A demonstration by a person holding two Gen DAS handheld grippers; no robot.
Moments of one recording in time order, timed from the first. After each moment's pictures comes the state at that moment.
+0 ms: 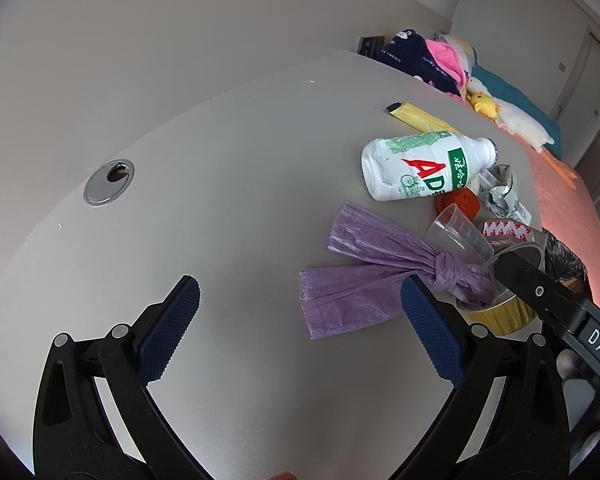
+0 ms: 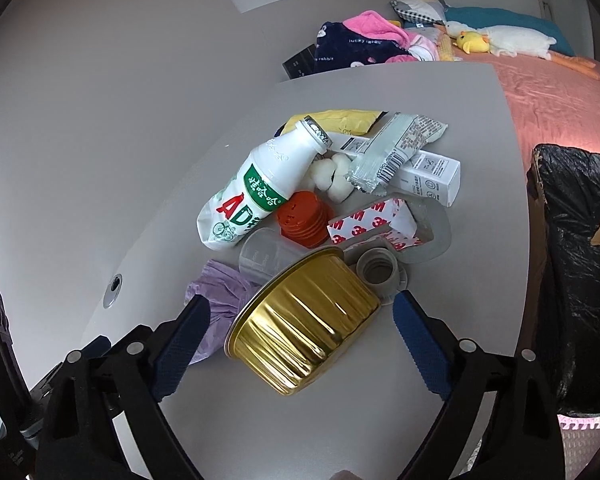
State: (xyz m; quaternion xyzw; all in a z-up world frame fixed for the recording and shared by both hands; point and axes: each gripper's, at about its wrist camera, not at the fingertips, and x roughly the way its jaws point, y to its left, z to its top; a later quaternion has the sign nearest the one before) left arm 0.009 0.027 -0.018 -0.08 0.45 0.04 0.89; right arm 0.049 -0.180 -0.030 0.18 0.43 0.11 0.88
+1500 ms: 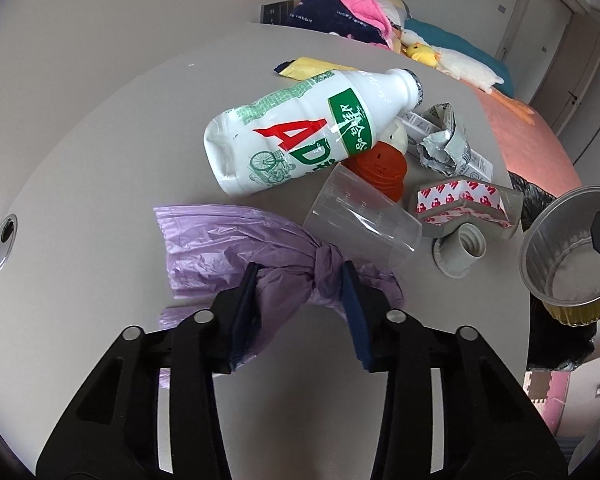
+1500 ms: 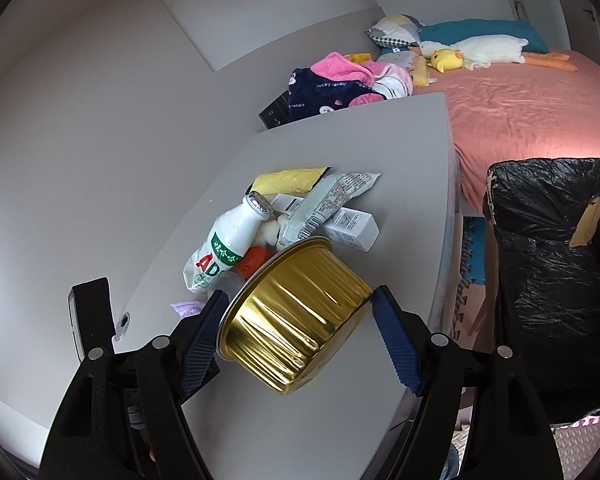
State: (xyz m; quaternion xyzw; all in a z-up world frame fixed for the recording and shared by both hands) left arm 0.062 -0.052 -0.052 -0.01 0.47 -0.07 0.88; right arm 0.025 -0.255 0.003 0.22 0.37 0.09 0.90
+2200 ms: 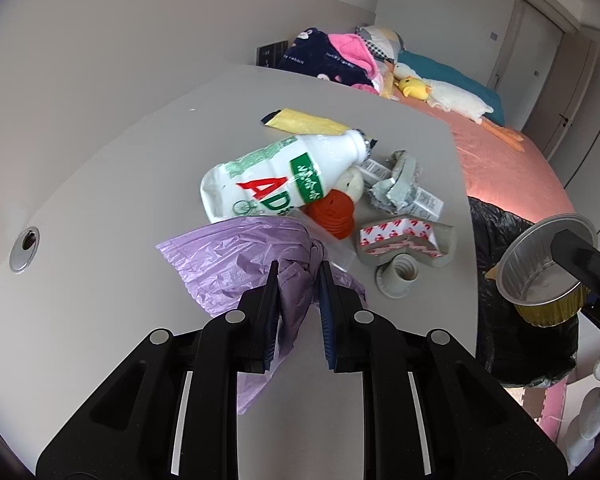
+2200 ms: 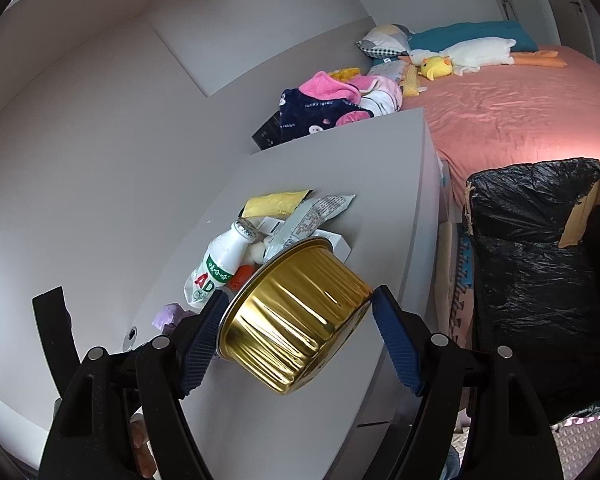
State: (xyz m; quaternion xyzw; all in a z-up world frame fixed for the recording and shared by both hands) left arm 0.037 -0.069 -0.004 -0.02 0.42 -0.08 0.91; right arm 0.005 -0.292 0.019 0.24 0.35 0.08 0.90
